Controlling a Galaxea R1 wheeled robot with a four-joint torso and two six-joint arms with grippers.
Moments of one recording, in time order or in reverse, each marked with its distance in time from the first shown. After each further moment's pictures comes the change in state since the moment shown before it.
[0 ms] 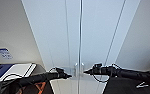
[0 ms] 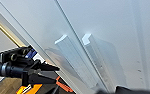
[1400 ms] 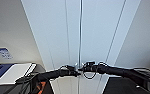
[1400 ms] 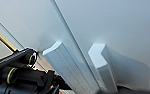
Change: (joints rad) left arm -0.036 0.277 -0.246 0.009 0.051 -0.002; right arm 0.011 0.224 -0.282 -0.020 -0.008 -0.002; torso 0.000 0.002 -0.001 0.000
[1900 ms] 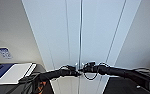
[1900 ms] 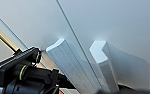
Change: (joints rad) left arm -0.001 0.035 -0.040 0.009 0.029 -0.006; right arm -0.009 -0.022 0.037 0.000 0.005 -0.001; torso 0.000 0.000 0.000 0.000
